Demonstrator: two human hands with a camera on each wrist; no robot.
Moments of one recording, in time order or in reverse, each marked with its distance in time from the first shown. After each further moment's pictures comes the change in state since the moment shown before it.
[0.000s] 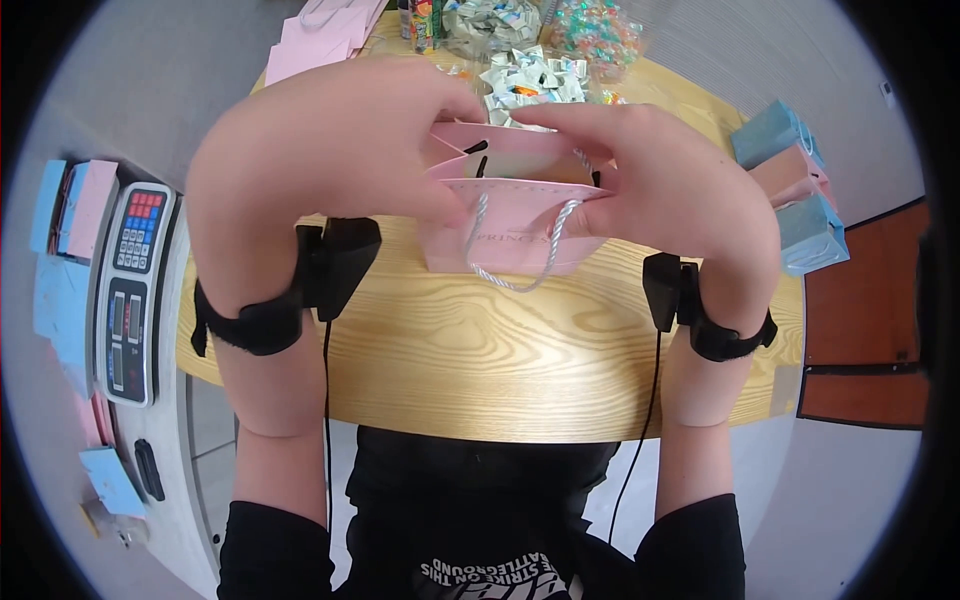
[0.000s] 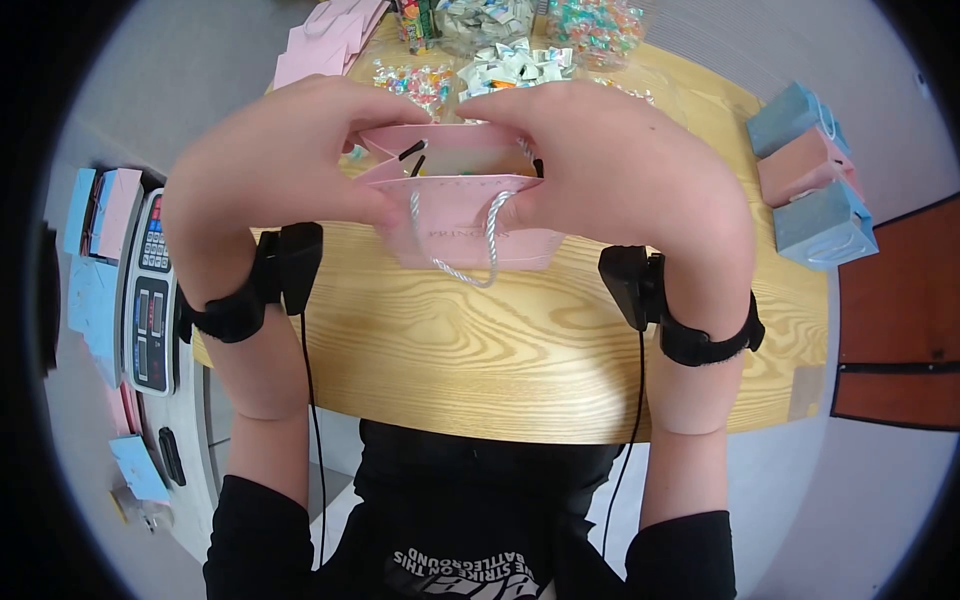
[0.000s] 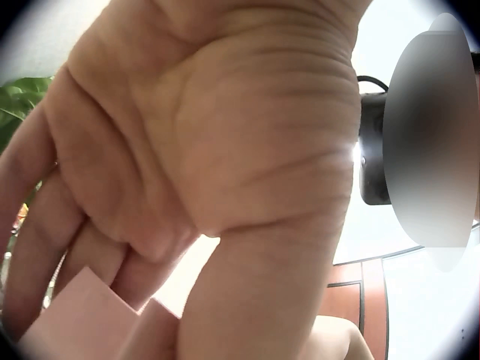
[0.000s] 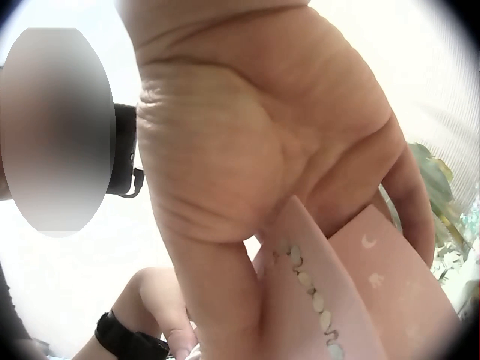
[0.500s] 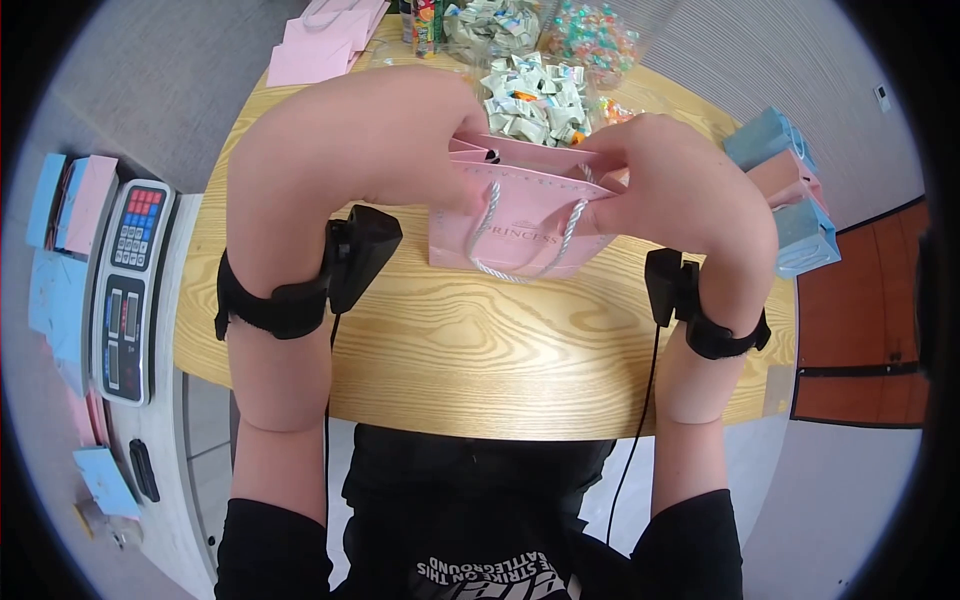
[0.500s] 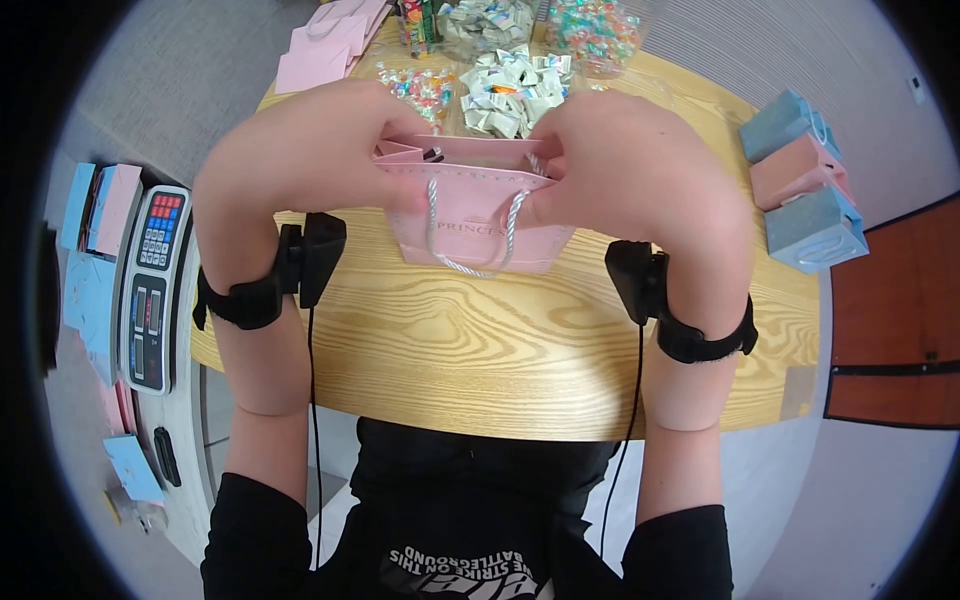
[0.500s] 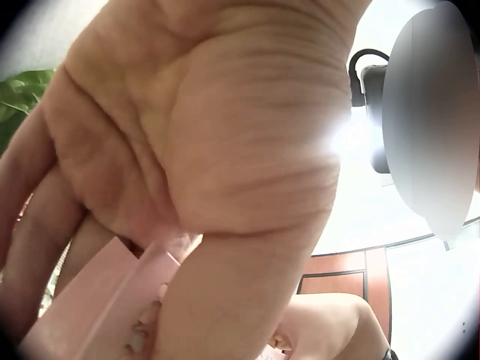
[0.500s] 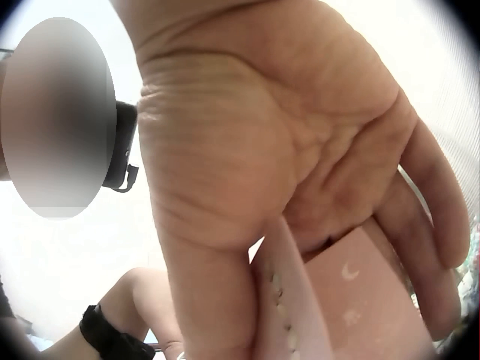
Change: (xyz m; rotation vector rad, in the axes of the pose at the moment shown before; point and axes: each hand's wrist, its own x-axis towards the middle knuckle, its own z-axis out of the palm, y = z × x) left_hand 0.010 -0.013 0.021 0.012 0.130 0.028; right_hand -0.007 0.001 -0.002 -0.117 0.028 0.217
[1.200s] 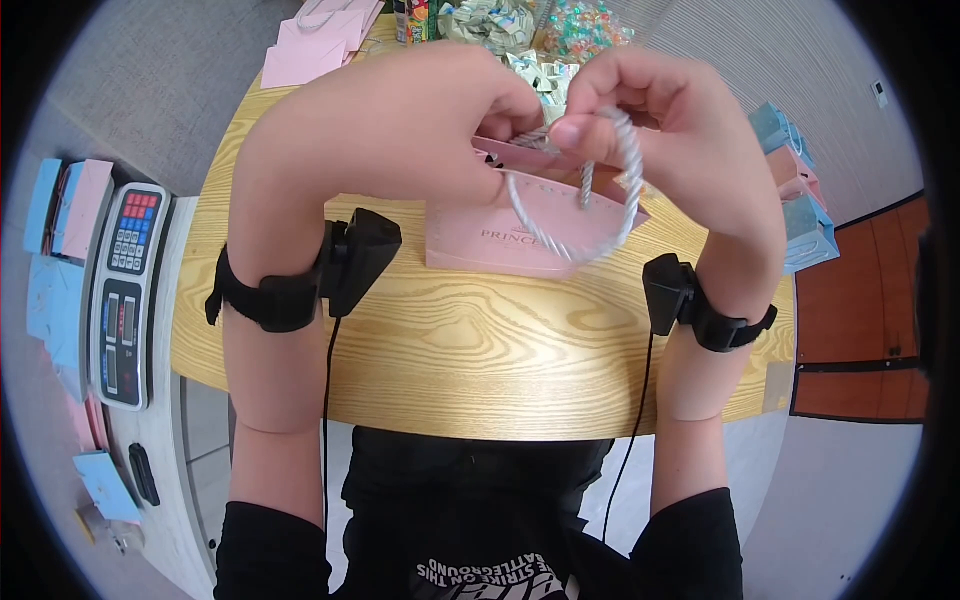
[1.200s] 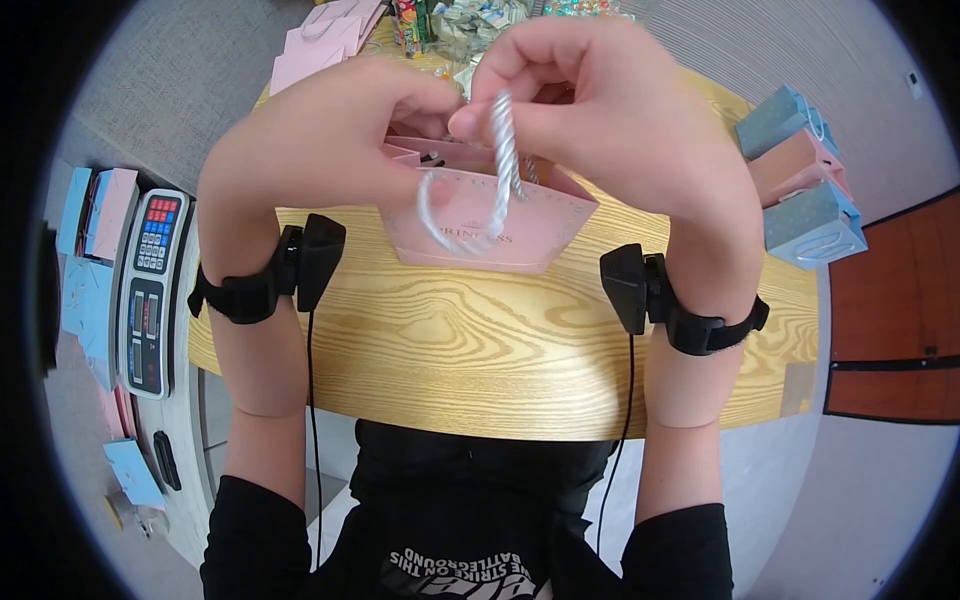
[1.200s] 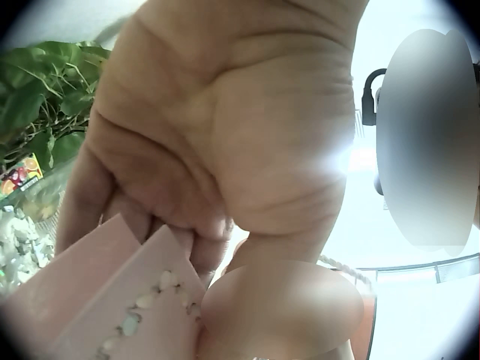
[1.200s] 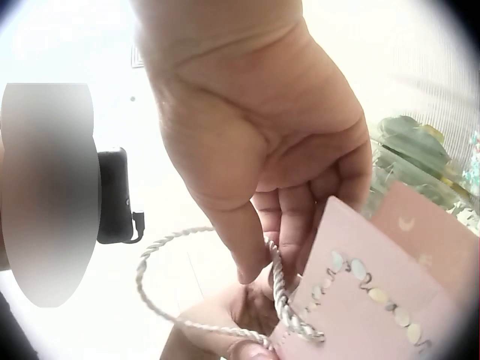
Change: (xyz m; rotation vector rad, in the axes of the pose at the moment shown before) left_hand 0.014 0.012 -0.008 -0.089 -0.080 0.178; right_hand 0.009 -0.008 -0.015 0.814 -0.017 -0.086
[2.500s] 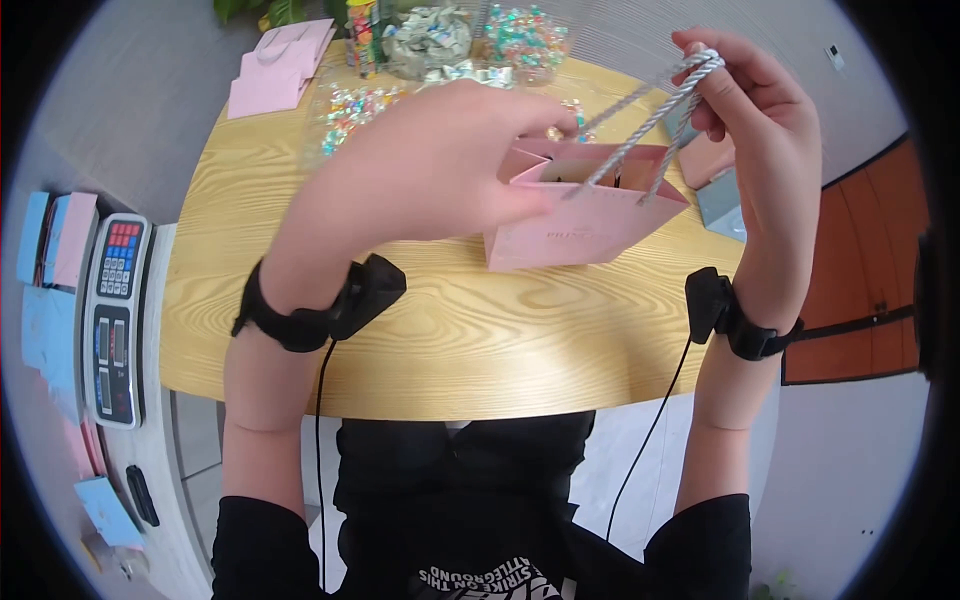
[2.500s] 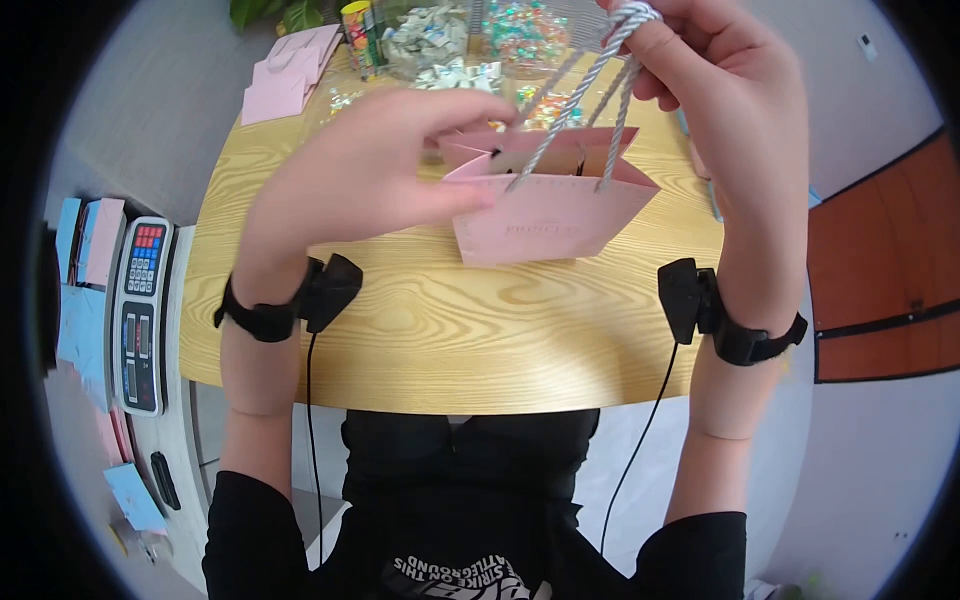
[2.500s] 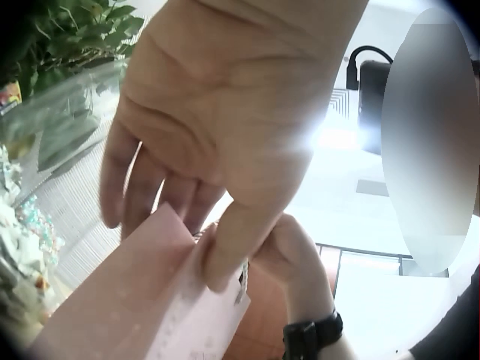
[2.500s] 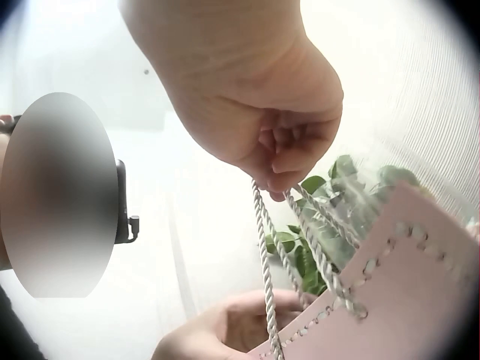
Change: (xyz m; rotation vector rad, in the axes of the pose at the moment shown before) left_hand 0.017 0.045 0.035 -0.068 0.338 0.243; right_hand -0.073 -0.013 -0.055 -0.166 0.627 -0.193
